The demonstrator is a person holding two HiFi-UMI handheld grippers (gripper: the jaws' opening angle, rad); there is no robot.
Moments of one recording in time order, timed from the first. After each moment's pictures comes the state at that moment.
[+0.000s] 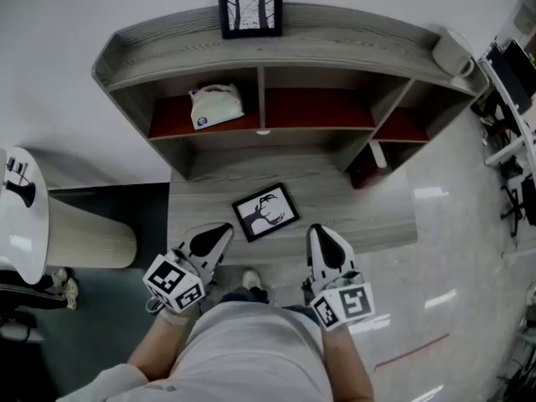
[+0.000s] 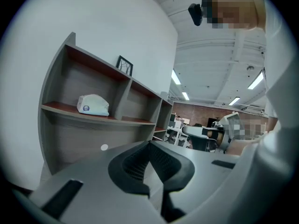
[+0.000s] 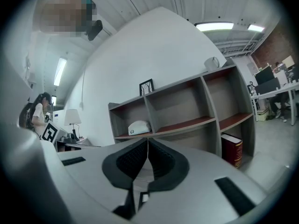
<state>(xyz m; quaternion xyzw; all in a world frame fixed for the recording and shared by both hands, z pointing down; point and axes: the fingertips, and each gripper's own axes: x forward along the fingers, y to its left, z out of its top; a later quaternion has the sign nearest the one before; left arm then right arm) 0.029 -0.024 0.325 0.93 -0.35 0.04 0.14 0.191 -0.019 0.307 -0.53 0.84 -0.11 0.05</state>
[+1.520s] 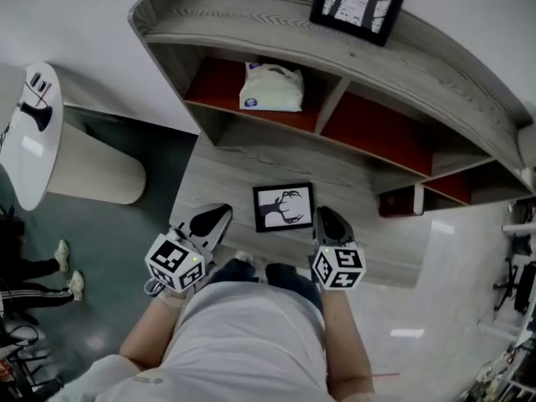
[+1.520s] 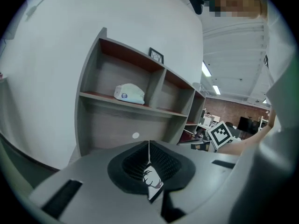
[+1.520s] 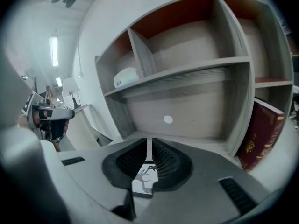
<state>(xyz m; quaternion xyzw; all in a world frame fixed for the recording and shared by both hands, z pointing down) -0.030 -0.071 0.381 0.84 -0.51 0.08 0.20 0.164 -0.145 0.470 -0.43 0.86 -0.22 -0.15</state>
